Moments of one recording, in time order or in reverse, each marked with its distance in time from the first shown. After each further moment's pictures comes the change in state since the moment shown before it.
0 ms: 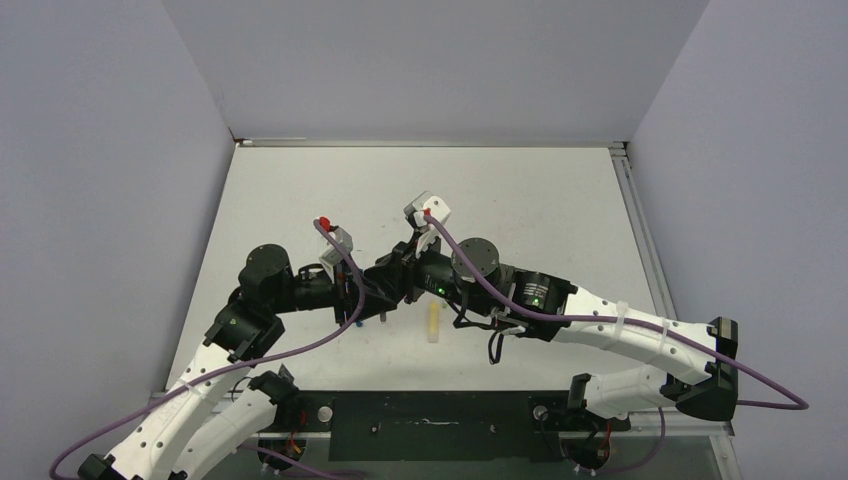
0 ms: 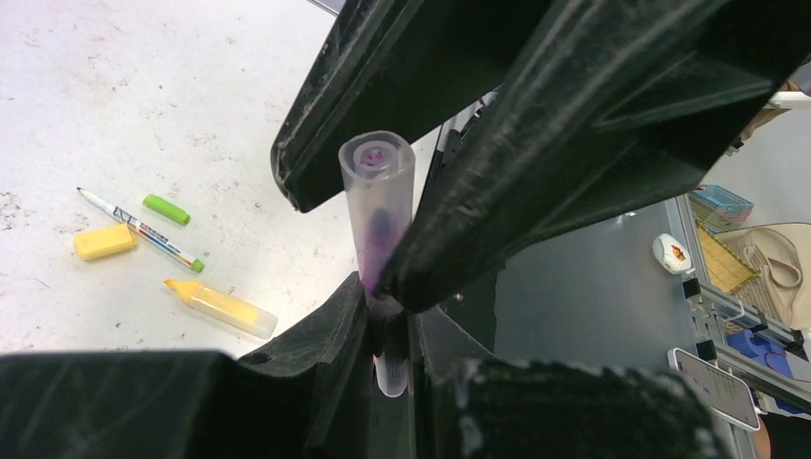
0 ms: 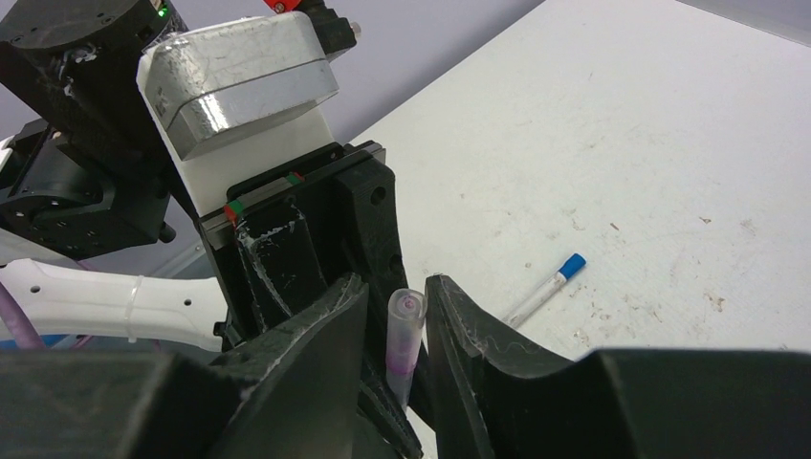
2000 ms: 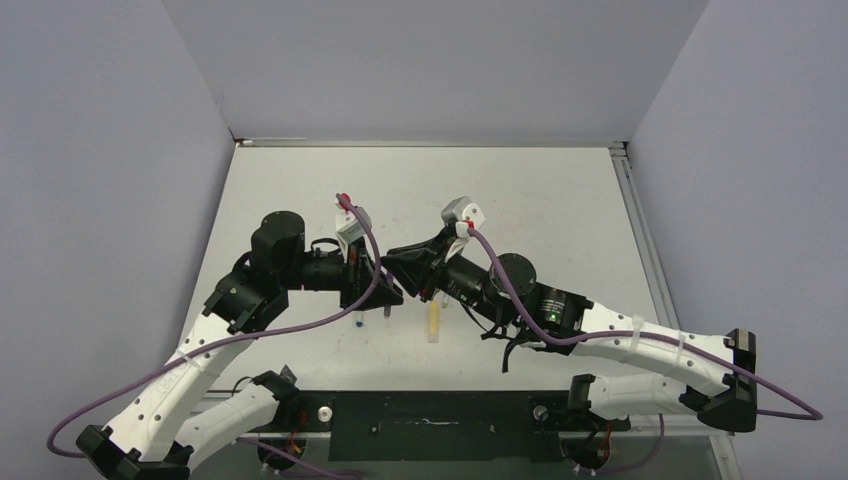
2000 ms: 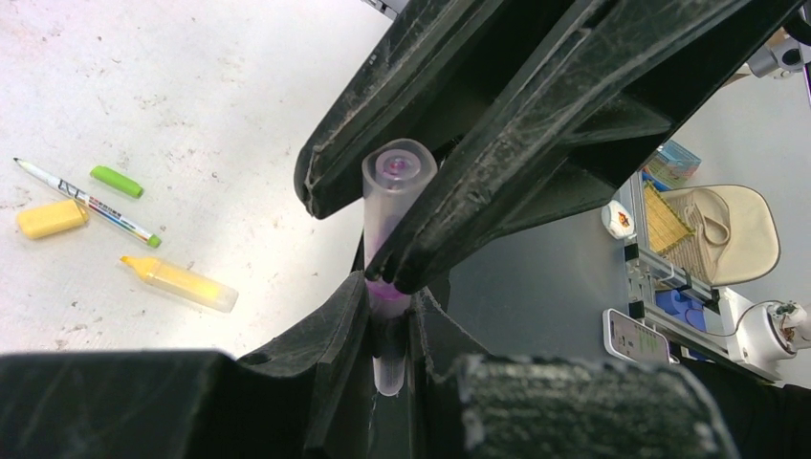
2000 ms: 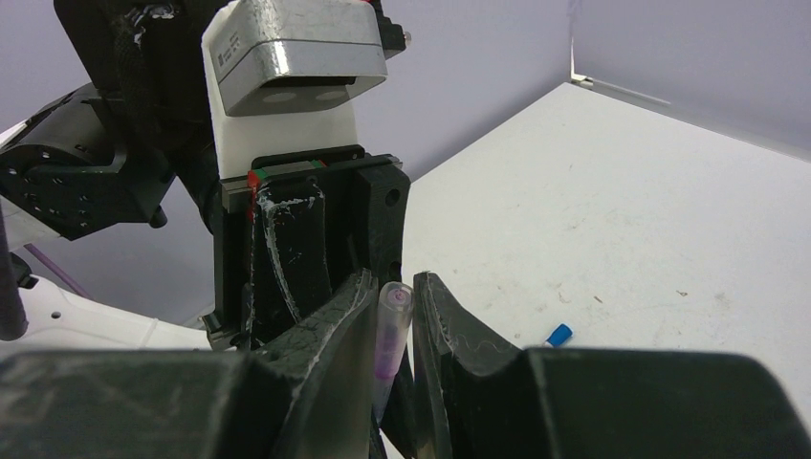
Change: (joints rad) left arm -0.030 0.190 0.290 -0.274 0.041 0.047; right arm 0.002 -0.124 -0.218 0.288 0.043 -0.047
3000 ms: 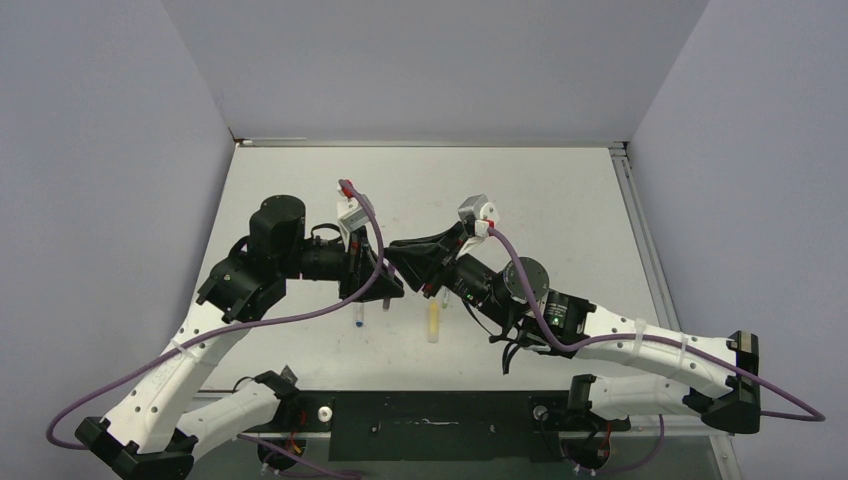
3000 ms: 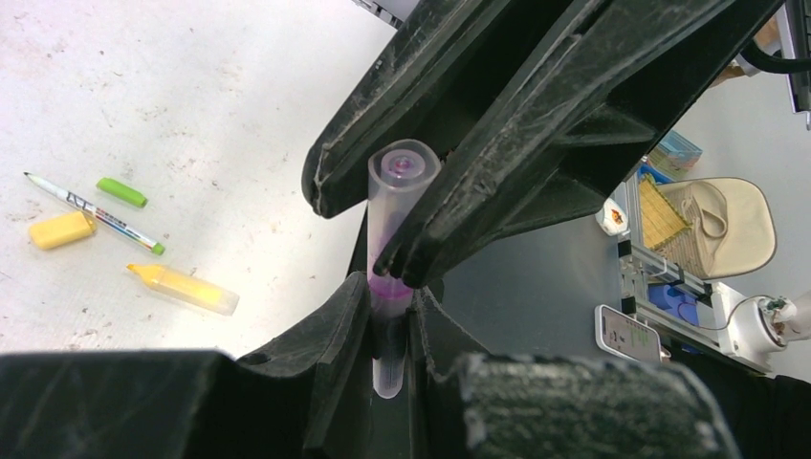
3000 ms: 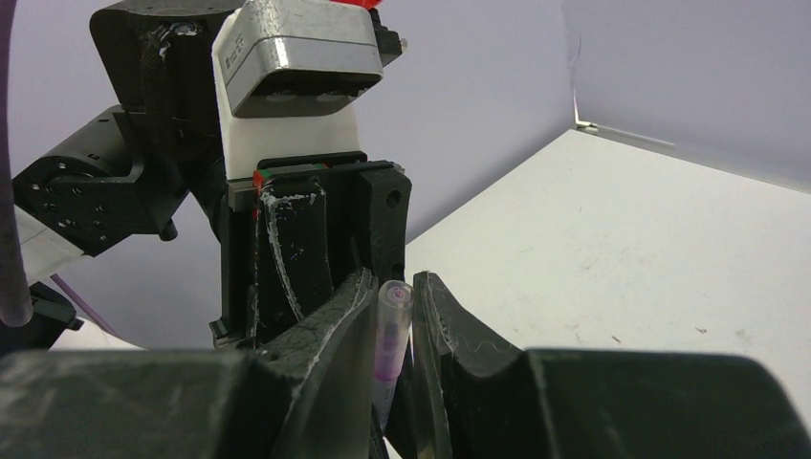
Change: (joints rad) left arm -0.005 0.070 0.153 -0.117 0.001 0.034; right arm 0.010 -0.023 -0.029 0.107 0.040 0.025
